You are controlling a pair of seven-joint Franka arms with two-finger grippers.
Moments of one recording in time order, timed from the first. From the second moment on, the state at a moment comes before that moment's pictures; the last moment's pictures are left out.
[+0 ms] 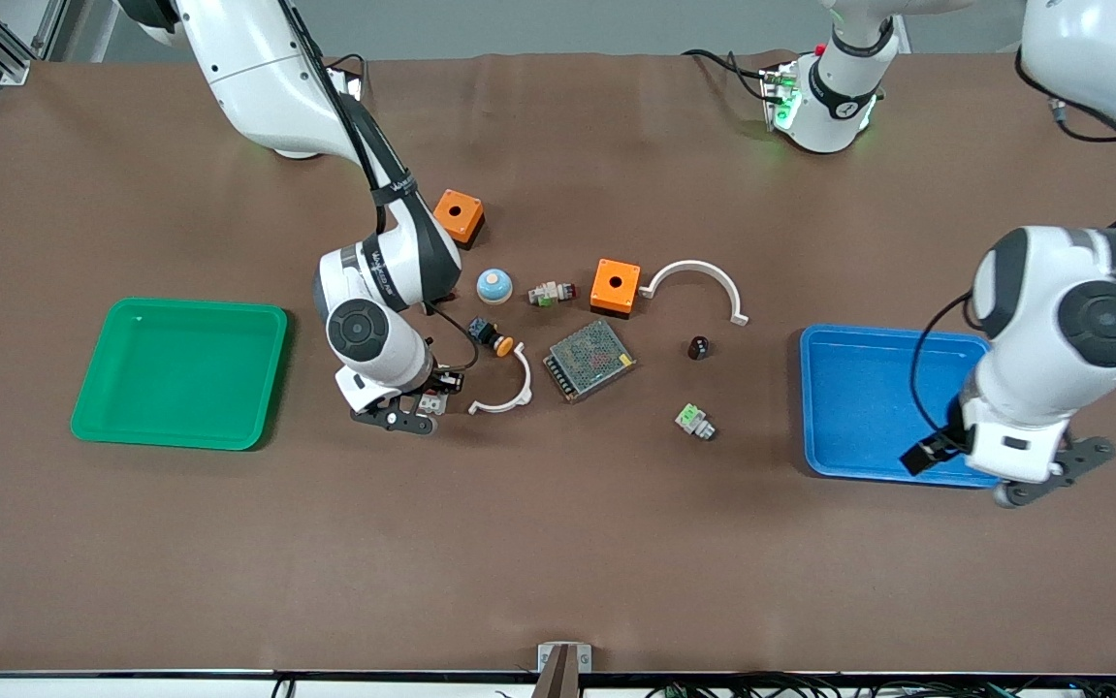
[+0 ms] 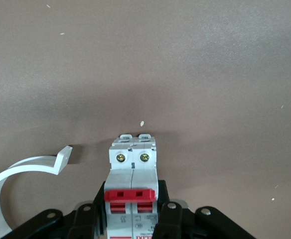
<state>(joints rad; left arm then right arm) 0.02 0.44 -0.14 -1.51 0.26 2.07 -0.65 0.65 0.63 -0.19 -1.74 0.23 2.27 0.53</state>
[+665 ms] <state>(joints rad) 0.03 0.26 -0.11 -1.44 0.16 1.77 -0.46 0.65 0.60 -0.20 -1.67 0.23 2.18 0.54</state>
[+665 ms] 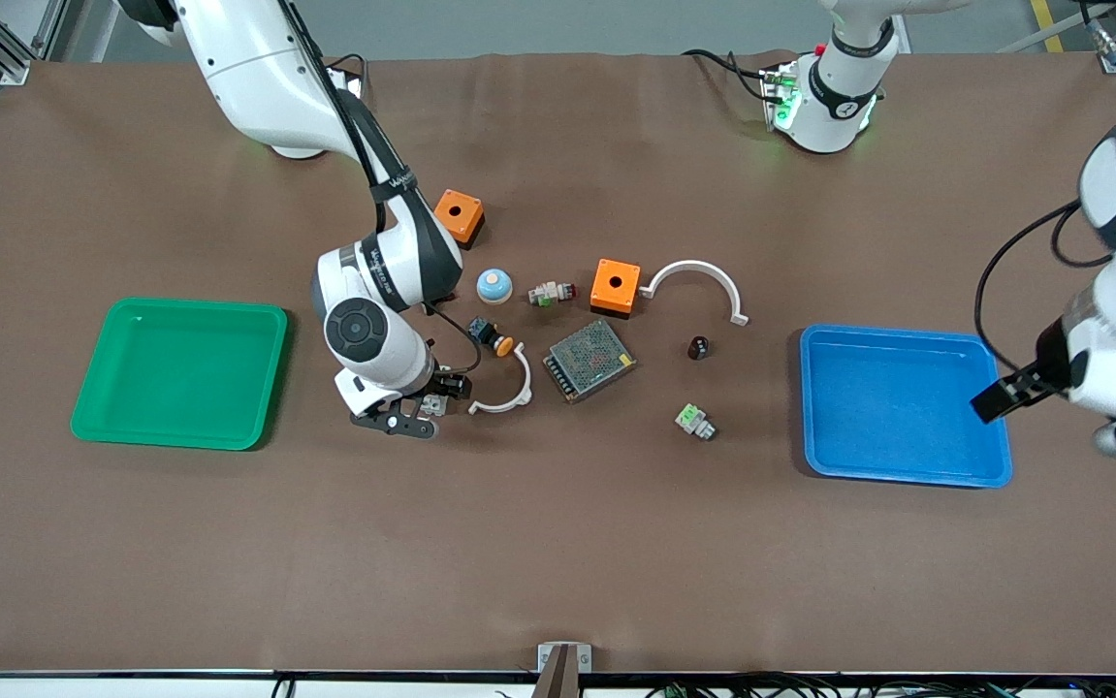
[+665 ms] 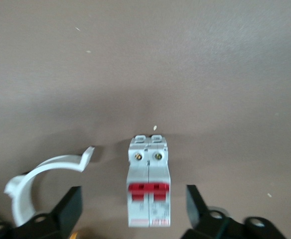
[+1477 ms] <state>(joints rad) 0.04 0.01 0.03 -1.47 0.06 1.46 -0.04 0.54 0.02 -0.44 -1.69 0.03 1.53 0.08</state>
